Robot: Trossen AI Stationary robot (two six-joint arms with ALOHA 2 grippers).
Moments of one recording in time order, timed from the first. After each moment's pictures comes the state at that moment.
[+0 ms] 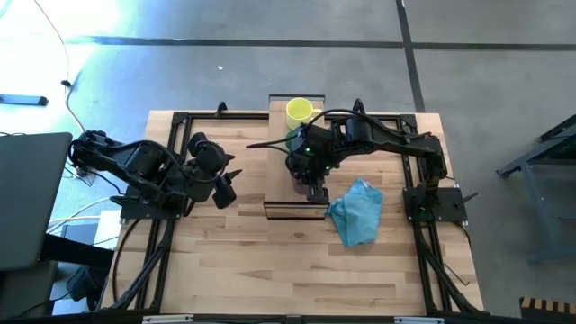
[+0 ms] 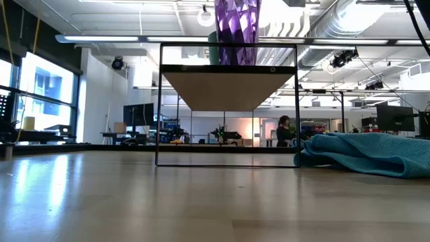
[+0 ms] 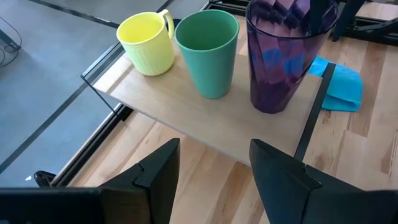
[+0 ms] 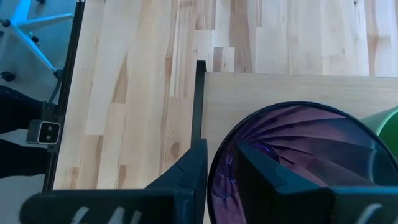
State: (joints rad) left arm -0.26 1.27 1.55 -1.23 -0.76 -0.59; right arm 0.01 1.92 2.30 -1.39 -0.13 -0.02
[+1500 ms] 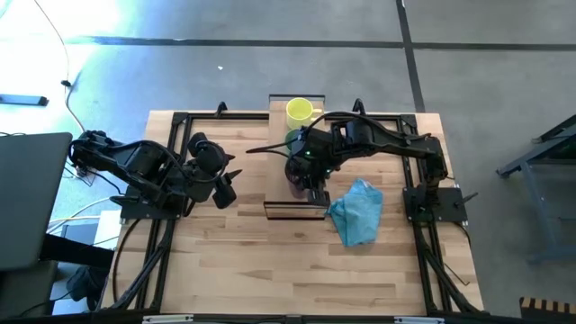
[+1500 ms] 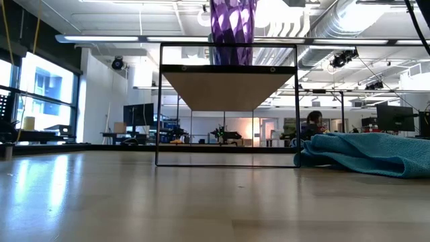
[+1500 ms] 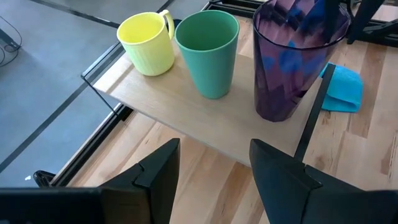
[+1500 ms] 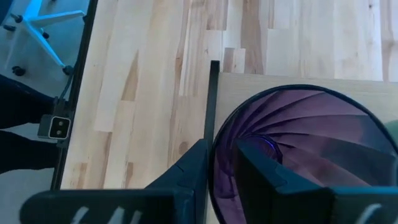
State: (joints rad) left arm -0.26 1.27 1.55 -1.23 -0.76 -0.59; right arm 0.03 1.92 2.30 -1.39 -0.15 -0.02
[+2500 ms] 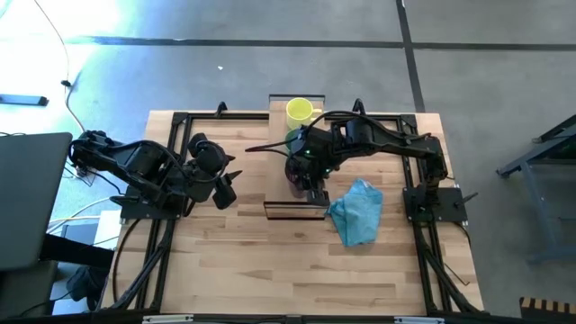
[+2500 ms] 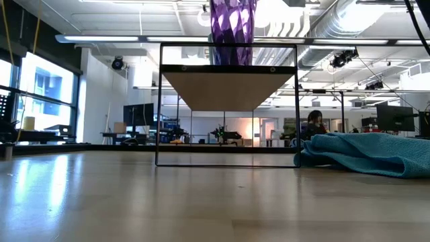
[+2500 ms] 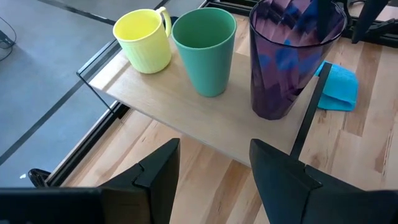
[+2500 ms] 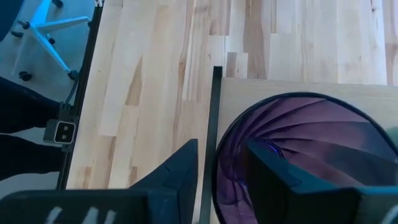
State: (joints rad) left arm -0.26 1.27 1.55 -1.23 -0.74 -0.60; right arm 0.02 1.92 2.30 -1.37 -0.17 -0.02
